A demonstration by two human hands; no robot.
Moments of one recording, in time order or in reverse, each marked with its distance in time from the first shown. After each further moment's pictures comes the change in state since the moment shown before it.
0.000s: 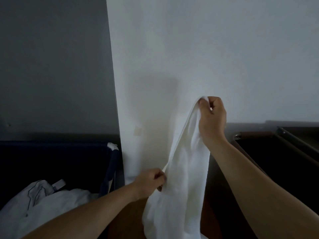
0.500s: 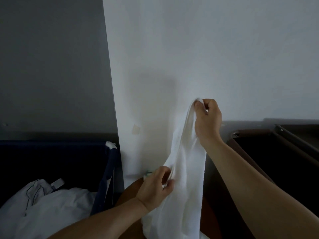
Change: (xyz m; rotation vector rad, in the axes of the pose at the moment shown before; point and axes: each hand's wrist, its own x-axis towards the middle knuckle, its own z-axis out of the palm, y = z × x) left_hand -0.007 0.000 0.043 0.235 0.353 0.359; right_hand -0.003 0.007 0.000 -0.067 -0.016 0.053
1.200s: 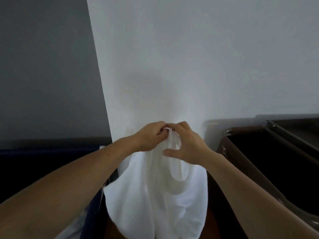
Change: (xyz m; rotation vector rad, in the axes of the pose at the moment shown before) left_hand 0.133 0.059 -0.095 0.132 -0.238 0.027; right_hand -0.024 0.037 -0.021 -0.627 -0.756 -0.213
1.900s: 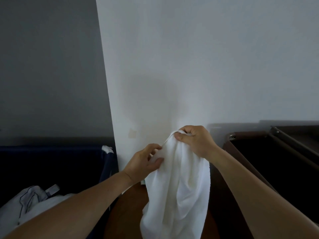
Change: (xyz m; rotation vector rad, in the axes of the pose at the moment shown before) left_hand -0.062 -0.055 0.059 -0.238 0.198 -0.045; right_hand 0.010 0.002 -0.015 0.443 0.073 0.195
